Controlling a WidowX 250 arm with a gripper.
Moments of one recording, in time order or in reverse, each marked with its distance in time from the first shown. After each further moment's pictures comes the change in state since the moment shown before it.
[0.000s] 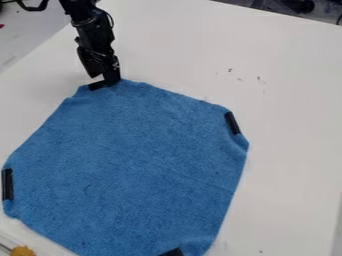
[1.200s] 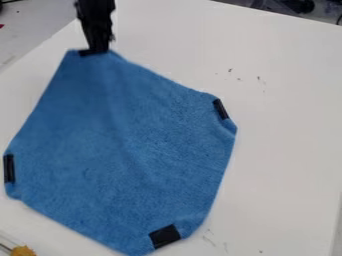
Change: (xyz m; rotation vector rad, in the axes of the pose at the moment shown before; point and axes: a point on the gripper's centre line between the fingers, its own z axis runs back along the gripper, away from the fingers) arm 0.015 -0.011 0.065 0.147 0.045 -0.110
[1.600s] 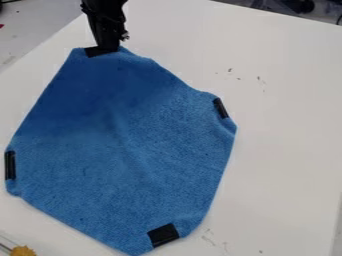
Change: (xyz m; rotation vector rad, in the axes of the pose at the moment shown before) arm -0.016 -0.069 0.041 0.016 -0.062 0.014
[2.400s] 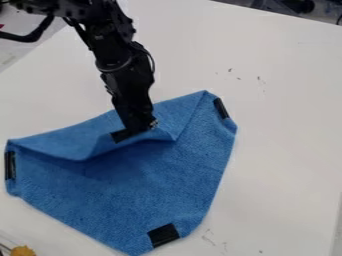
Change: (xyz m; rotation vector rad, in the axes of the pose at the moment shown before) arm -0.045 -0.109 -0.042 -0.141 -0.029 -0.008
